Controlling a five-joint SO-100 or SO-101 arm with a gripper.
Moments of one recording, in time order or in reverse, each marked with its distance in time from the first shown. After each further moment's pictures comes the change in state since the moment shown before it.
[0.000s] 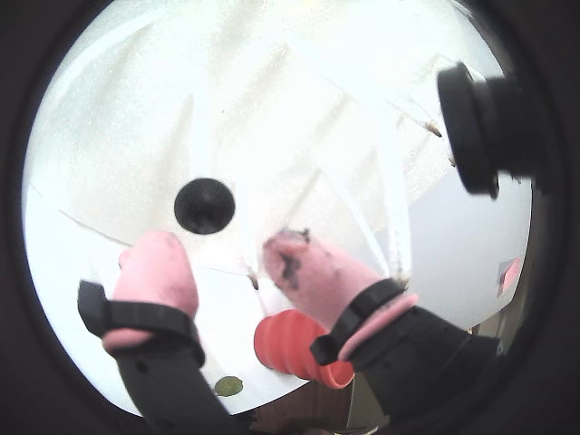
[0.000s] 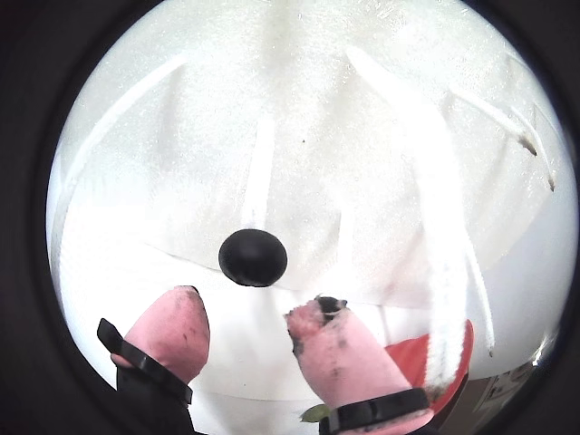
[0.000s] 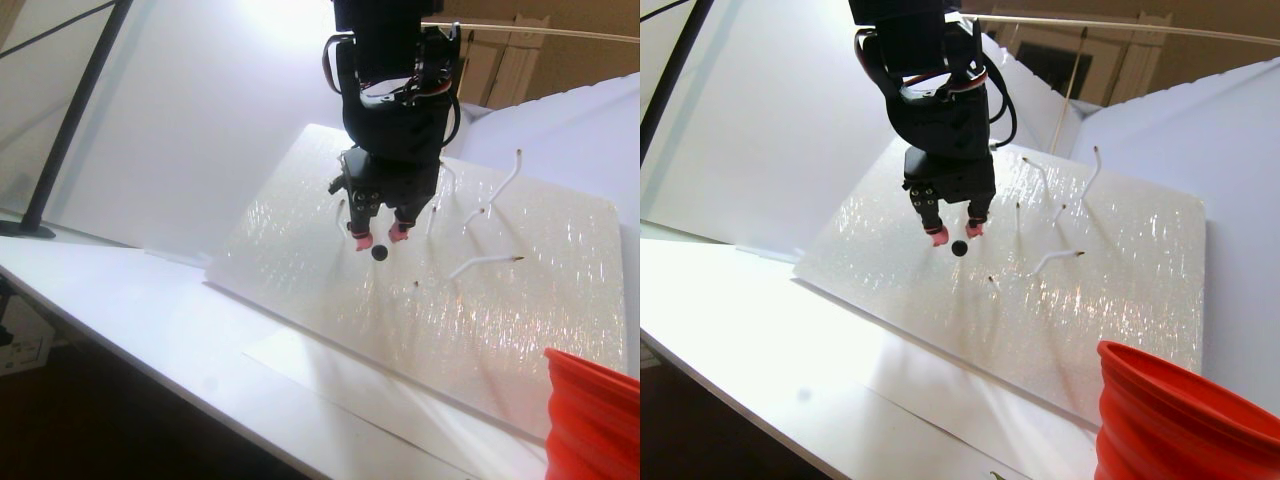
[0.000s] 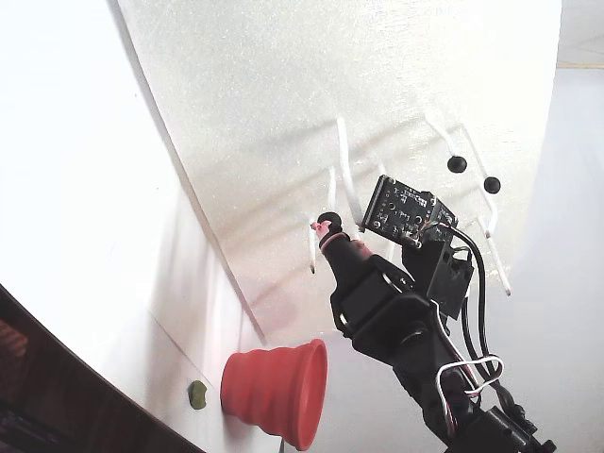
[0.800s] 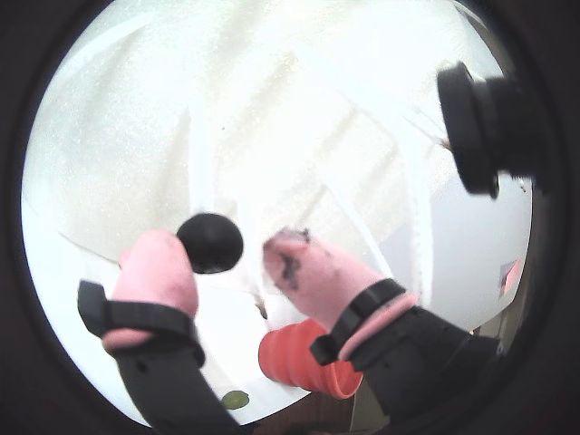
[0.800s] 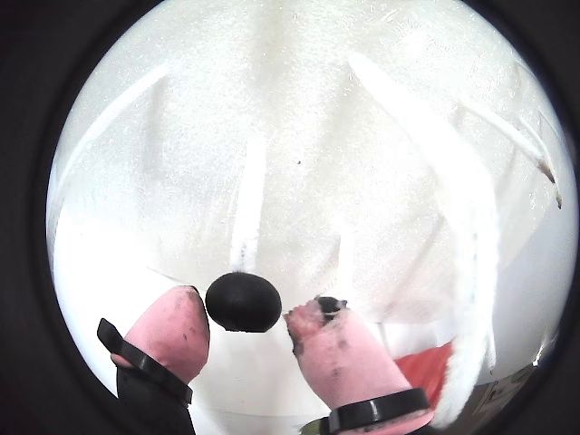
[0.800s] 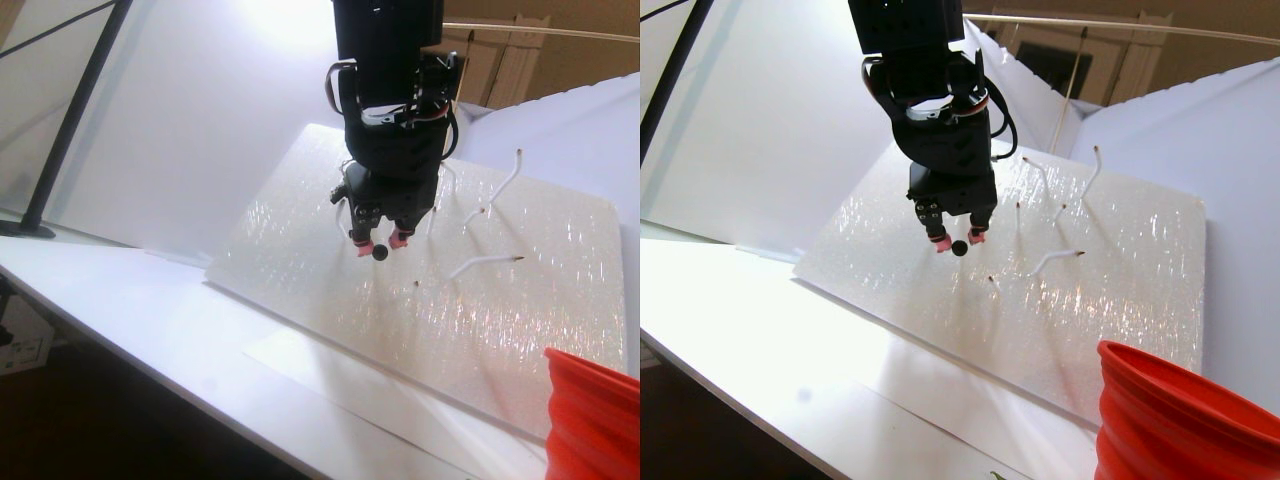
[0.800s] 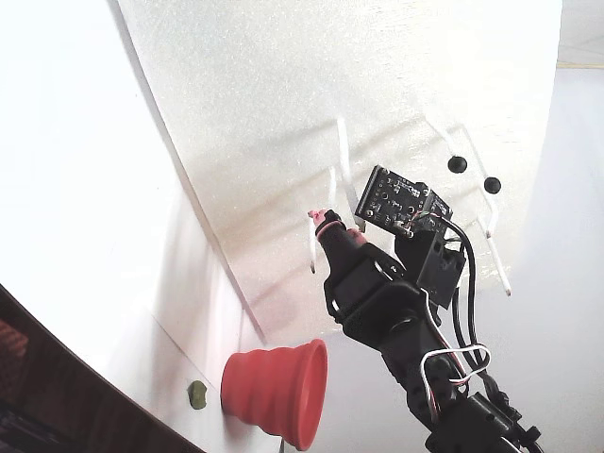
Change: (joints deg) arm 0.0 -6.2 -5.2 -3.0 0.0
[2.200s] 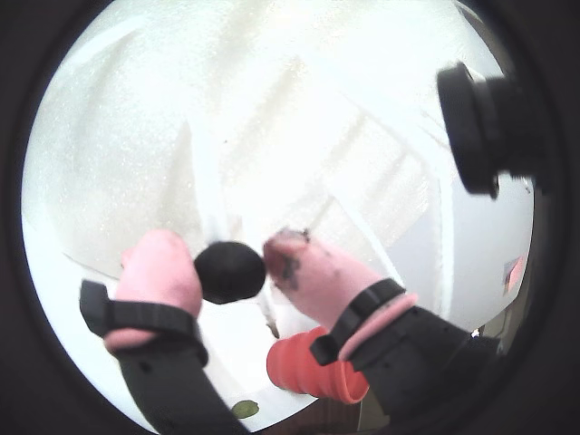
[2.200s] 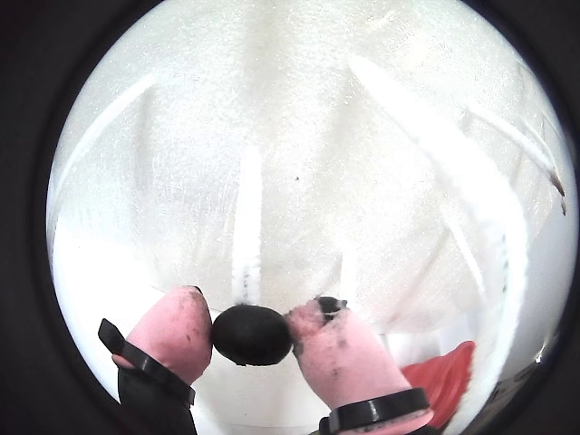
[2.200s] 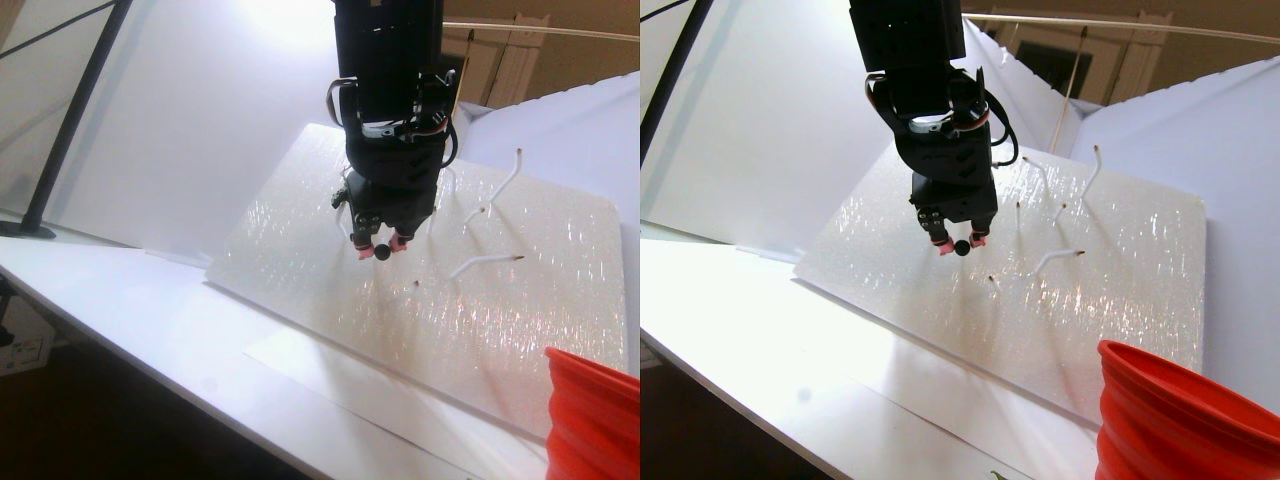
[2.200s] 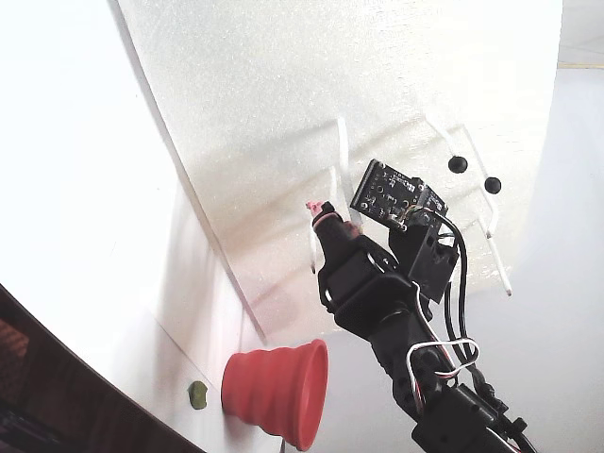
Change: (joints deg) arm 0.0 -4.0 -3.4 -2.4 1.1
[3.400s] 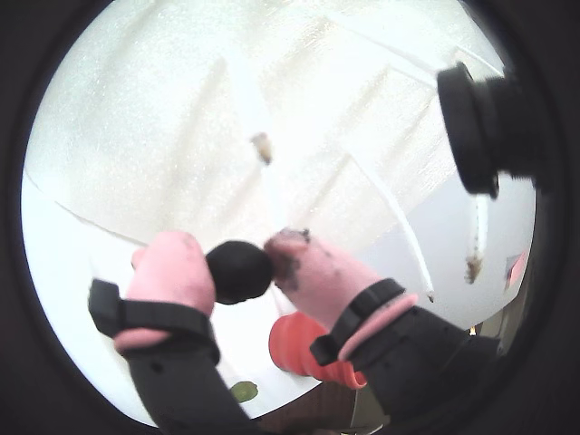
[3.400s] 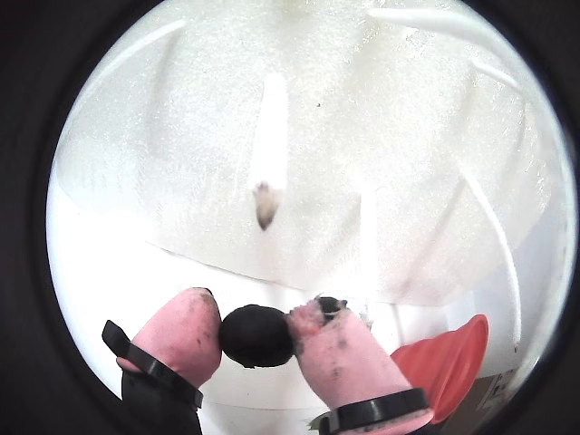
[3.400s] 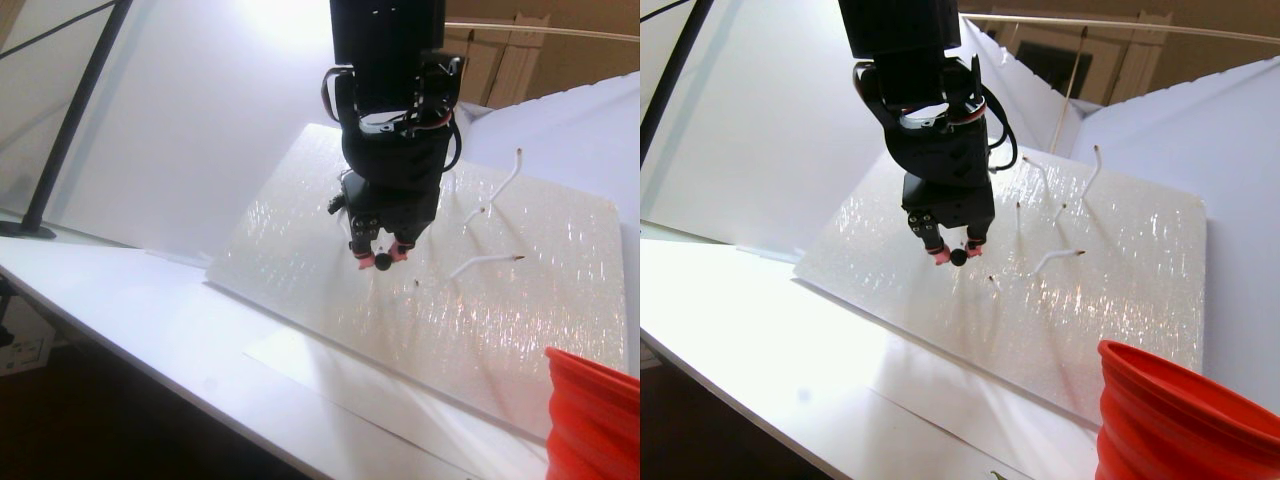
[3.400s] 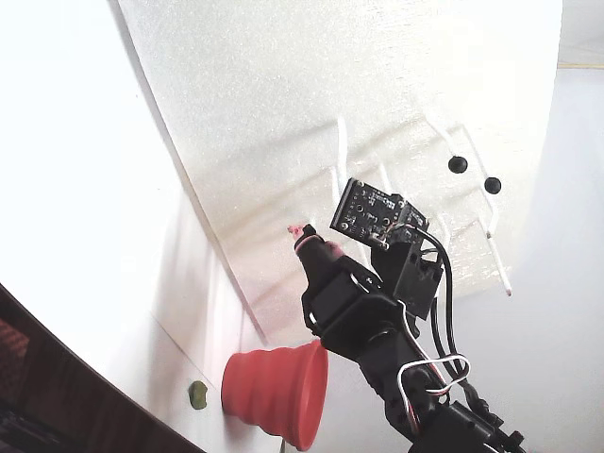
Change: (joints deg) arm -0.2 3.3 7.1 0.0 0.0
